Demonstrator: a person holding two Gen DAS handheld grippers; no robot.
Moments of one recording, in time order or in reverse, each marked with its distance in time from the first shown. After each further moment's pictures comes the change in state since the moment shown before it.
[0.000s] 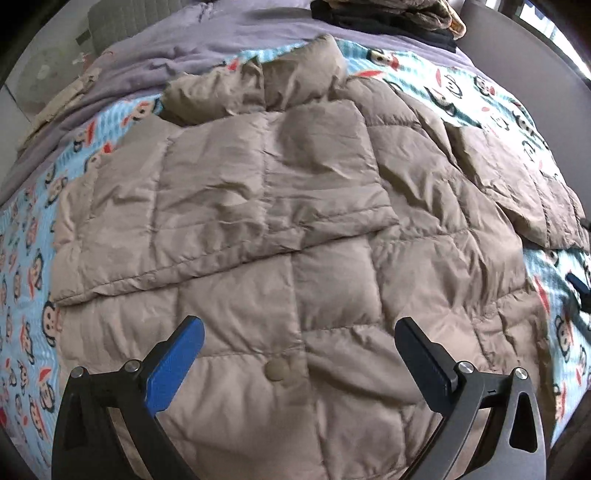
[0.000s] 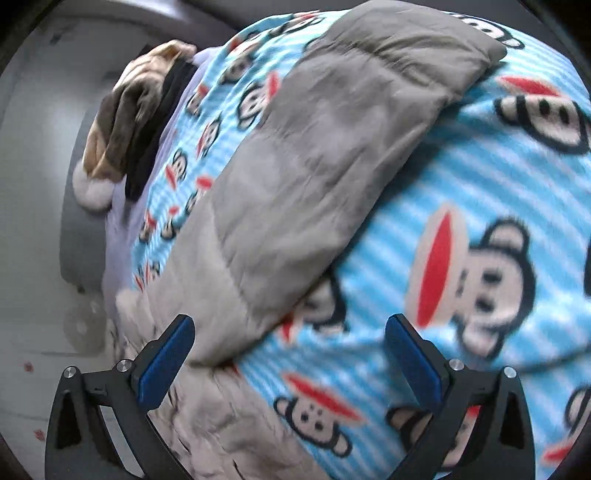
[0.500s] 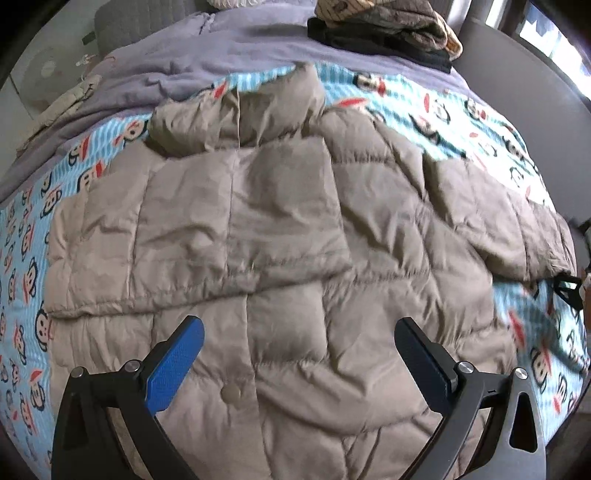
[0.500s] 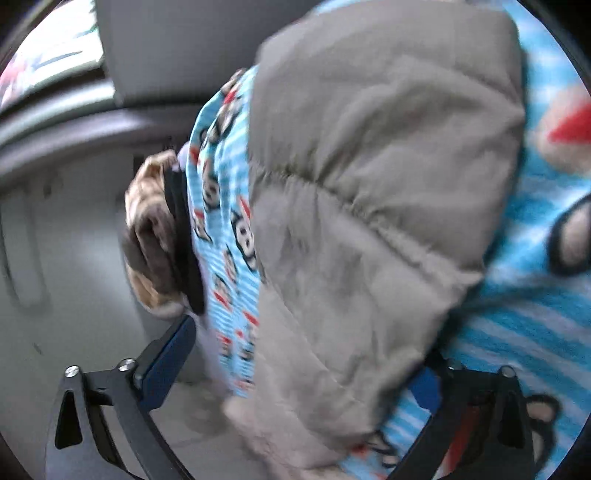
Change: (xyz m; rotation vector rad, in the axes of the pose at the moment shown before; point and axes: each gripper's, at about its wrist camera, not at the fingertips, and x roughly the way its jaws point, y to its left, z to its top) left arm -0.018 -0.025 0.026 -0.047 -0.079 -0.015; right arm 0.035 -0.058 0.095 0.505 -0.052 0.385
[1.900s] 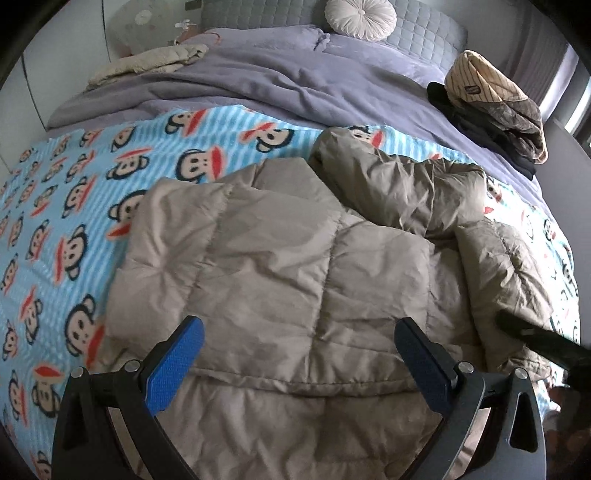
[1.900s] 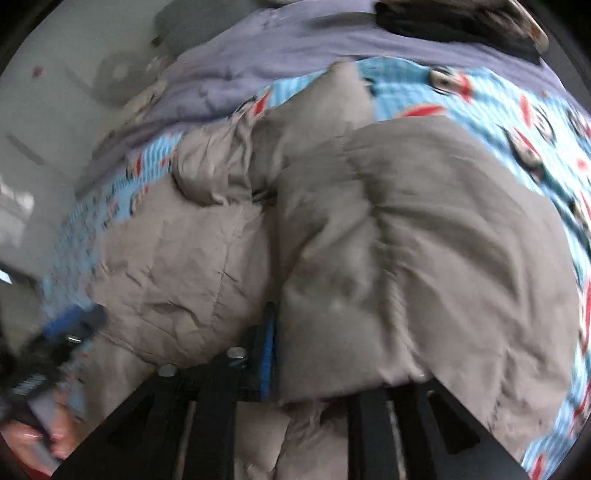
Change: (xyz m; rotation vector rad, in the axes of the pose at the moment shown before) left arm 0.011 0.170 0.025 -0.336 -0.129 0.057; right arm 0.199 0.084 -0.392 -1.336 0.566 -0.445
